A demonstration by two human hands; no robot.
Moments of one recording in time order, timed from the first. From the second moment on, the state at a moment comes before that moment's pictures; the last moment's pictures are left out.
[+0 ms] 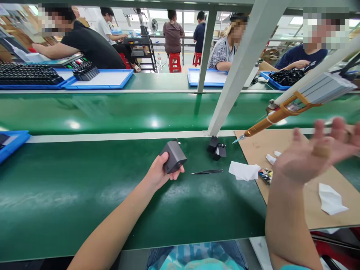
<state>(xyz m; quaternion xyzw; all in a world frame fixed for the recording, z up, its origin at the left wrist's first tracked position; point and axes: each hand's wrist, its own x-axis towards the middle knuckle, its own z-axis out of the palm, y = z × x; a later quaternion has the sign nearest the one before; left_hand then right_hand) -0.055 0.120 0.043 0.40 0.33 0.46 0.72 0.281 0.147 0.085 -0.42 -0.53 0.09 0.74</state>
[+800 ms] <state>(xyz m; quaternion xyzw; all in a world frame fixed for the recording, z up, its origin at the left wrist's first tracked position) -0.069 0.111 -0.002 0.74 0.57 0.25 0.26 0.144 0.125 0.097 -0.29 -0.40 0.43 0.75</state>
